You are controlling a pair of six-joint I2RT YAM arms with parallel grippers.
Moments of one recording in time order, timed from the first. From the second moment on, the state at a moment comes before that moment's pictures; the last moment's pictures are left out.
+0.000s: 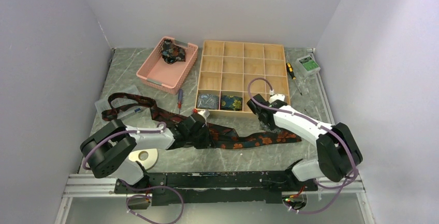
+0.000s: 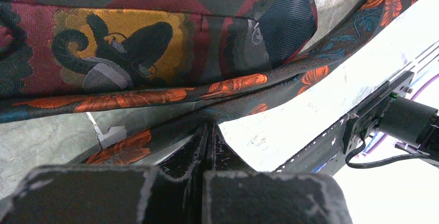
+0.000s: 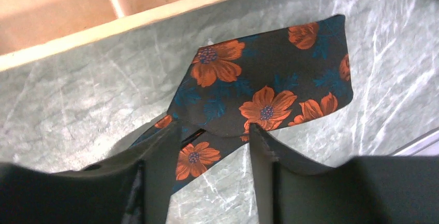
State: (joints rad) left arm -0.89 1.48 0.55 0.09 0.16 -0.92; right arm 0.58 1.39 0.82 -0.86 0.59 0.86
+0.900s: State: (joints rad) left arm -0.88 1.48 0.54 0.11 0.15 -0.94; right arm 0.60 1.64 0.87 -0.83 0.62 0.83
